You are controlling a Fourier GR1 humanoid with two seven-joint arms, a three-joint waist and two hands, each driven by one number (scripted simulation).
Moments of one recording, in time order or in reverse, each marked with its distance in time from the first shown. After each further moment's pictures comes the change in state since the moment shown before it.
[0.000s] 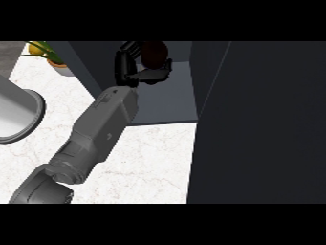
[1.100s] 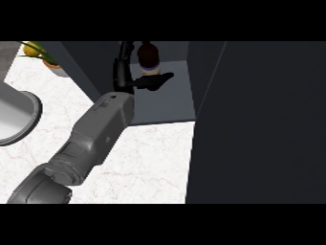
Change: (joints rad) left arm 0.001 0.007 -0.015 0.100 -0.078 0.108 -0.020; right arm -0.015 0.011 0.011 0.006 -0.003 -0.008 -0.003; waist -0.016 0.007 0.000
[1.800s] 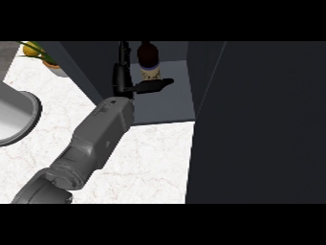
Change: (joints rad) left arm 0.043 -0.009 0.021 -0.023 -0.005 -0.036 -0.068; right arm -0.004 -0.003 0.016 -0.003 0.003 0.000 0.002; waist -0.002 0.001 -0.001
